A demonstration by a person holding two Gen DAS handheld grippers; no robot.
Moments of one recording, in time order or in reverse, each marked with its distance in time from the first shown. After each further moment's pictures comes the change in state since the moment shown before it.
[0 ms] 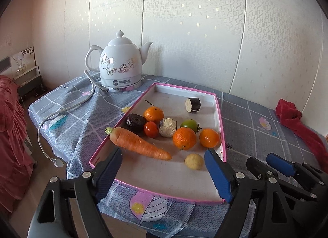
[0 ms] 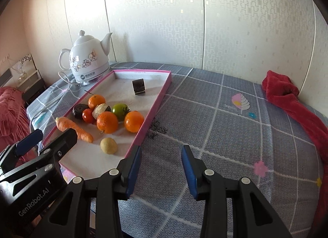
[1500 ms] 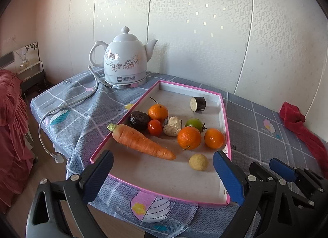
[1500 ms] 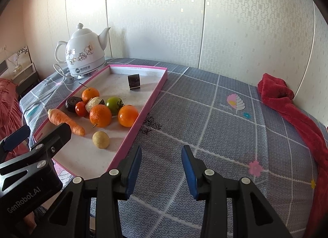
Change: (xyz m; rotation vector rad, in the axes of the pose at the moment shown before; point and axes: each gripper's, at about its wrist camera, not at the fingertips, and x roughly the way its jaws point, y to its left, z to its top) left arm 0.006 0.005 -0.001 -0.033 0.010 0.023; right arm 0.005 0.002 -0.004 -0.031 0.009 -0.052
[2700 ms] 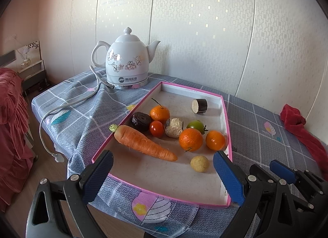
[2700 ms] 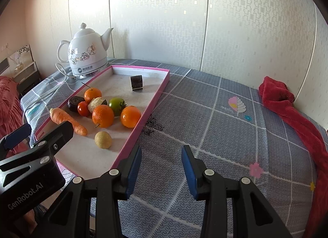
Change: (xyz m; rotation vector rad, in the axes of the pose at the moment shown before) left arm -0.003 0.002 0.000 -0.021 -0.016 0.010; right arm -0.001 0.001 0.000 -0.018 -0.011 0.005
